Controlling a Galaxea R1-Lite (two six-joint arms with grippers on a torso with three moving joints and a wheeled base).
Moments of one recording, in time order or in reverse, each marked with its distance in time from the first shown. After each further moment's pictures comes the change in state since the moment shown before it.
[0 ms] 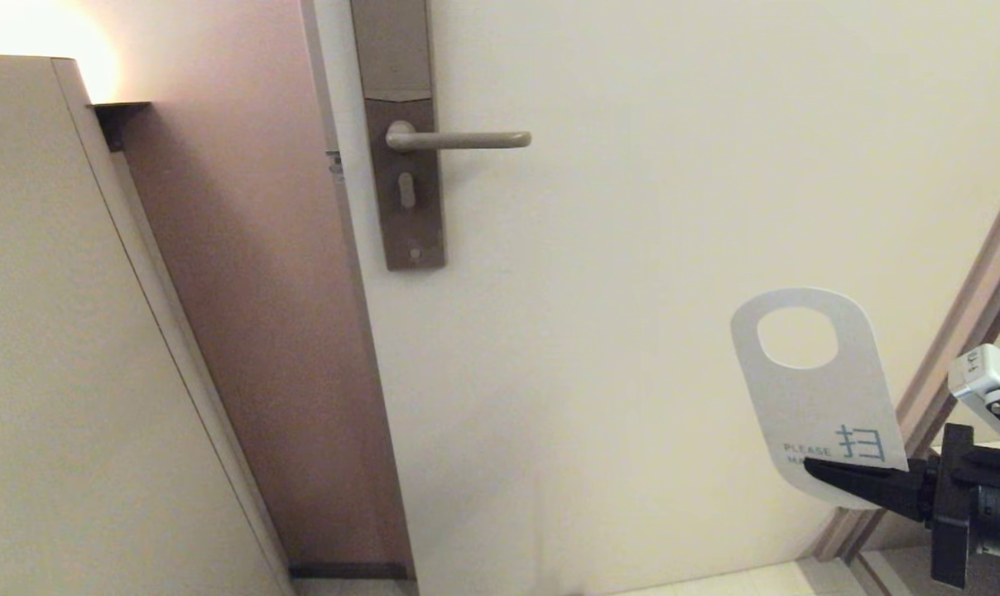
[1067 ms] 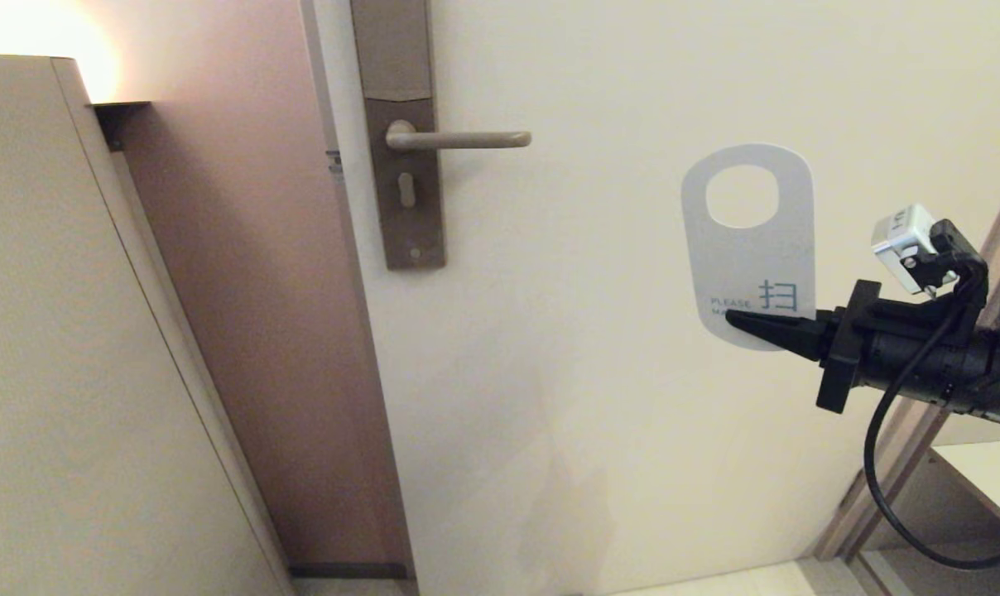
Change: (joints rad) left arm 0.000 0.000 0.000 0.000 0.000 -0.001; right arm 0.100 0.282 -0.244 -0.364 0.002 0.010
